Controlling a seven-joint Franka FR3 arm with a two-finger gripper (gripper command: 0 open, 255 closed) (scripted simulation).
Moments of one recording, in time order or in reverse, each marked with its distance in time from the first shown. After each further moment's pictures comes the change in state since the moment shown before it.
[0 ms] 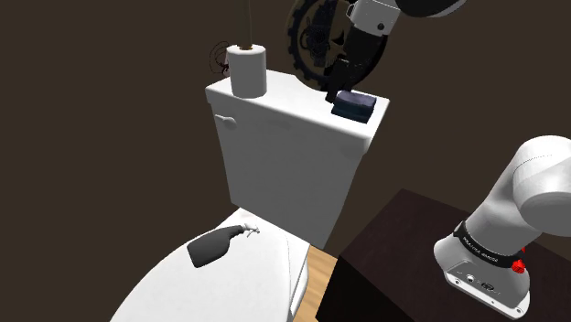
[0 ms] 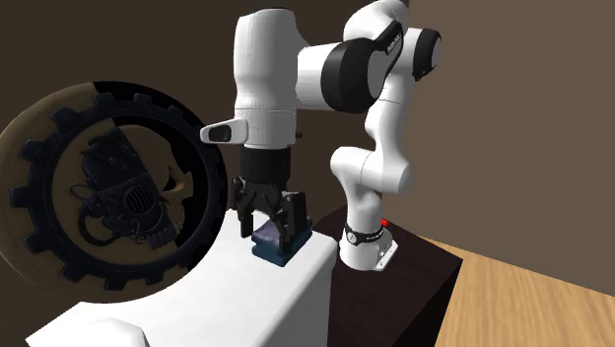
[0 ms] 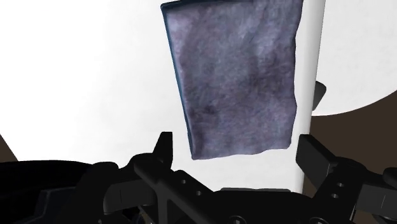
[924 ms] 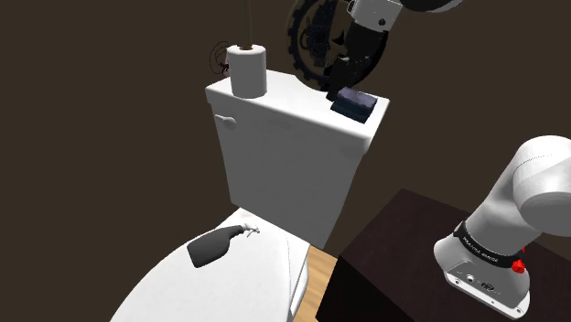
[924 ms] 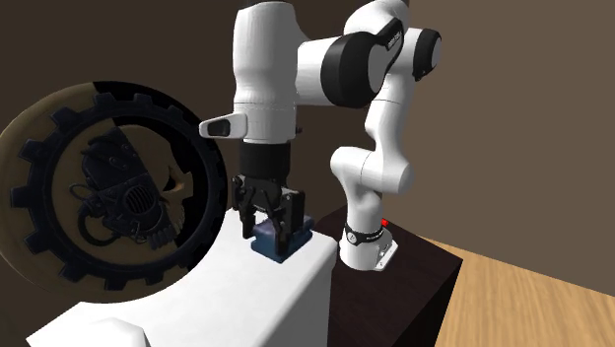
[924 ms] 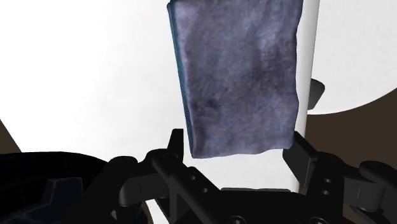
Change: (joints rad) arm -0.001 -0.001 -0.001 0.019 -0.001 -0.019 0.002
